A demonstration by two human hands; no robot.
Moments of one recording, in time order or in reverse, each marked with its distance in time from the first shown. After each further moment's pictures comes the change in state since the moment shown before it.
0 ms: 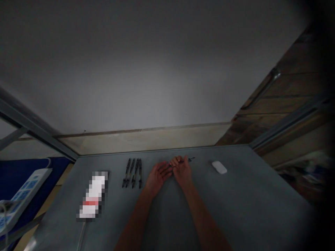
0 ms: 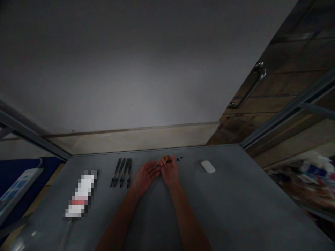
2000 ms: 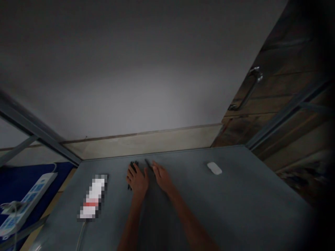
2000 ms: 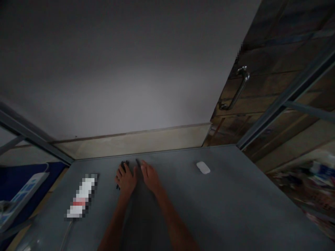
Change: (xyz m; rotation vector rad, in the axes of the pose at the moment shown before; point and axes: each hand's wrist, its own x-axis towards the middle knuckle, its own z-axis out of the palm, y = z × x) left_hand -0.024 0.016 -0.009 2.099 1.210 0.420; right_hand -0.024 0.043 0.016 -0.801 -0.142 -0.160
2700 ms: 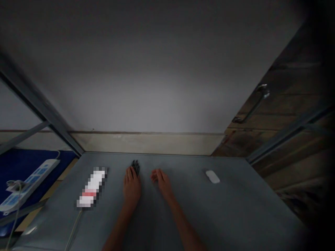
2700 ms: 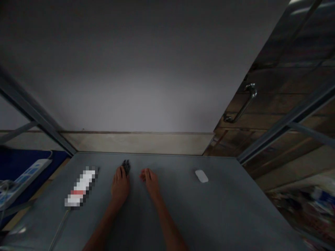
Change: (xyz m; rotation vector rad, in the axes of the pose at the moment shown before) left_hand -0.025 -0.043 0.005 -0.035 0.048 0.208; right_hand -0.019 0.011 0.000 0.049 0.019 0.165
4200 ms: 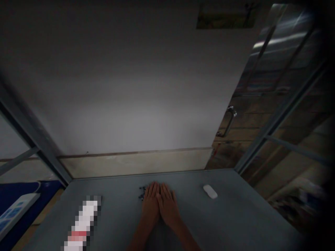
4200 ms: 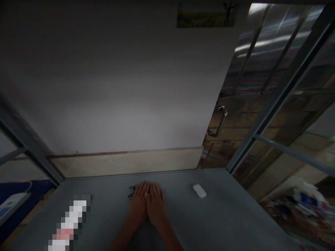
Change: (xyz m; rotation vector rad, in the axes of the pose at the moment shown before) left_hand 0.019 0.068 0.038 -0.117 -0.025 0.612; right_hand -0.009 -0.010 -0.022 -1.354 -0.002 -0.143
